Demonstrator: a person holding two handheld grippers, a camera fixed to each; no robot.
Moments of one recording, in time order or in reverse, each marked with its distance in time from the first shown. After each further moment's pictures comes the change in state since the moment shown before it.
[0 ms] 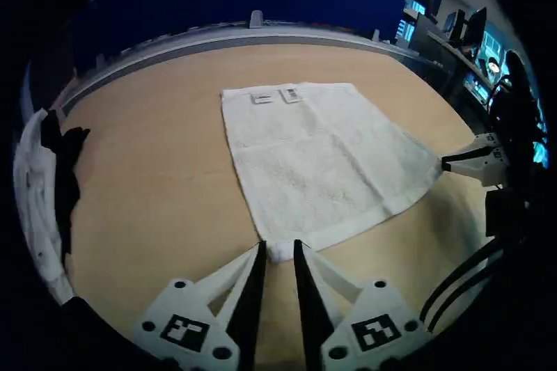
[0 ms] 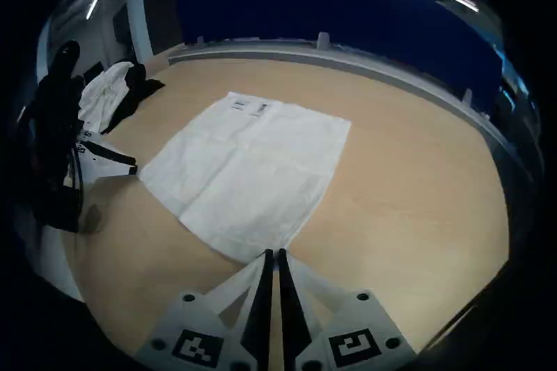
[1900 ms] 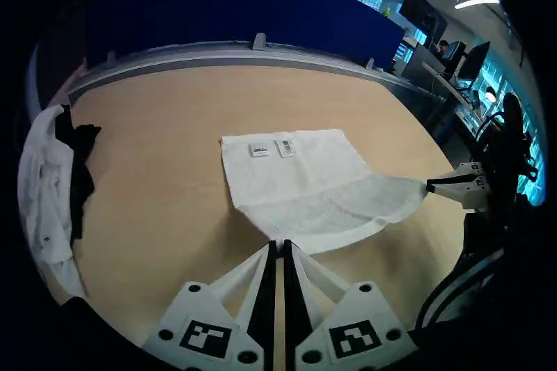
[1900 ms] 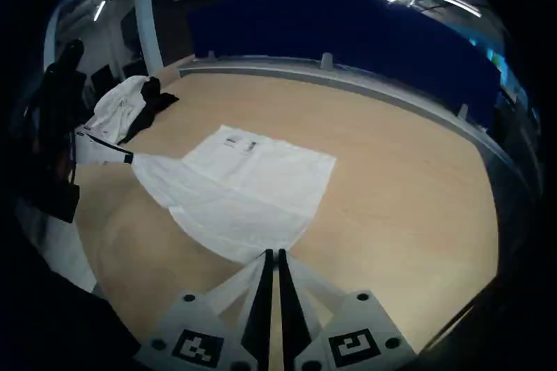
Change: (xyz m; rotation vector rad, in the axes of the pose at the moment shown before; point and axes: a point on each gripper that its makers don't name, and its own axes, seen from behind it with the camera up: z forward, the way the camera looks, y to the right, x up) left arm 0.038 0.015 -0.082 -0.063 0.035 -0.113; right arm 0.028 -0.006 -0.066 0.030 0.039 -0.016
